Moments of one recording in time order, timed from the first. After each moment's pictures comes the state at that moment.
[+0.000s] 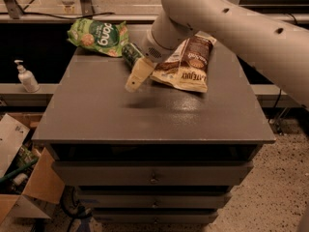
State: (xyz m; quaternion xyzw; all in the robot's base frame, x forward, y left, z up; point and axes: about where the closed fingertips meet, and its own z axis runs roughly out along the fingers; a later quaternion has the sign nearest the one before) arm 0.655 0.028 0.866 -0.56 0.77 0.08 0.30
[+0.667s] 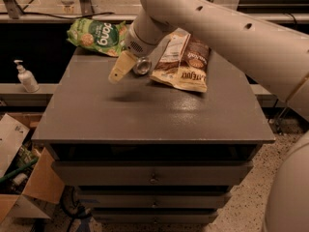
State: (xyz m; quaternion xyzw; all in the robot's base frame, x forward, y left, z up) arm 0.682 0.068 0.873 -0.53 0.78 0.08 0.31
